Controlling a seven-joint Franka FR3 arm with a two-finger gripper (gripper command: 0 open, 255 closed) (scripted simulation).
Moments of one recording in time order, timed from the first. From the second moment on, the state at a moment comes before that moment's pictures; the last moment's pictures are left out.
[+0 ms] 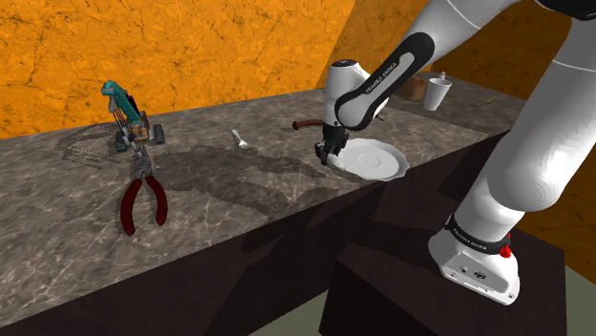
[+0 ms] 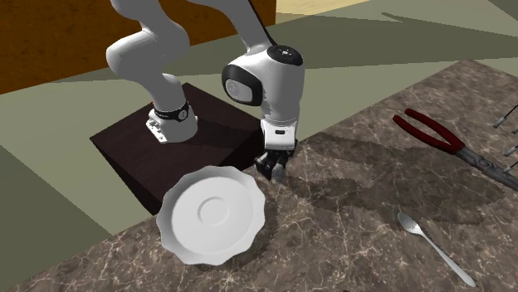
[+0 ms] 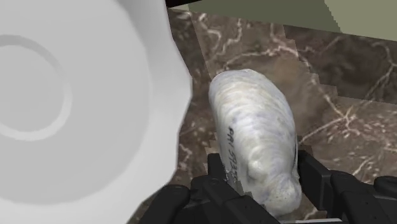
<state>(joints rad) 0.02 0.02 0.00 -2.54 -0.13 2.60 0.31</state>
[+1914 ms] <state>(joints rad) -0.17 -0.13 -0.26 -2.63 -0.14 2.56 -0.13</state>
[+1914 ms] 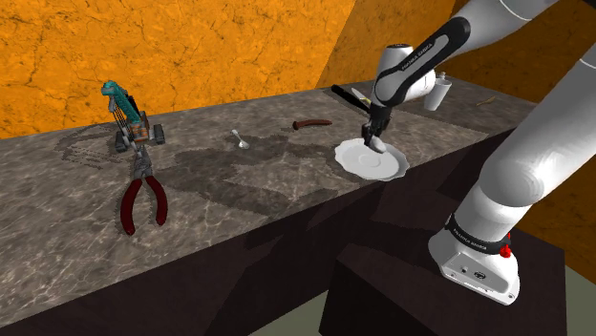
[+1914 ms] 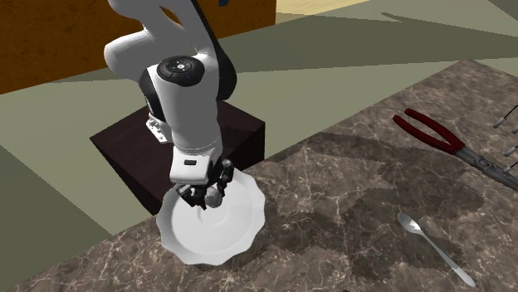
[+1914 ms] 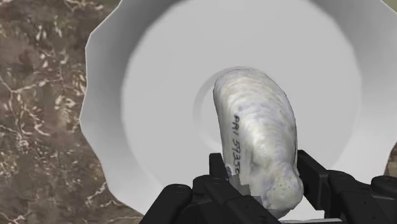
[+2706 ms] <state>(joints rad) -0.16 -0.01 -0.26 -2.65 -0.11 2.71 -0.15</state>
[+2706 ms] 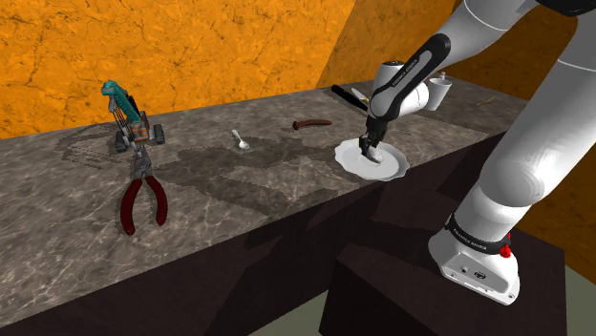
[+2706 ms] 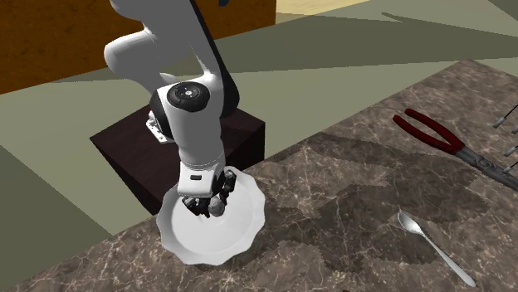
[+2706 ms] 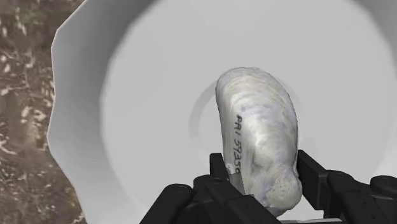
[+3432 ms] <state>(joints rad) -0.16 -0.03 -0.26 -2.65 -0.11 2.69 -0.14</state>
